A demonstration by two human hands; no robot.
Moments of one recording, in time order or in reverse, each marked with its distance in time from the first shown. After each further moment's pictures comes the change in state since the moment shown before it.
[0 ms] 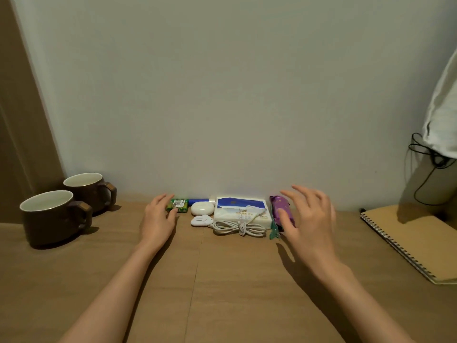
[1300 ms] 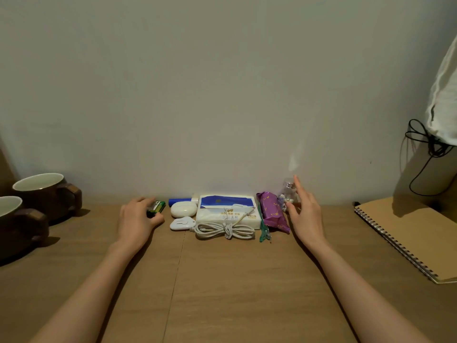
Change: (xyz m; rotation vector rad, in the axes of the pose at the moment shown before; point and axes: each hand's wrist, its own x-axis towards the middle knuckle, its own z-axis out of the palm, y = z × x) left_hand 0.016 0.005 0.010 0.133 -0.070 -0.053; right_hand 0.024 0.089 0.080 0.278 -0.168 0.324
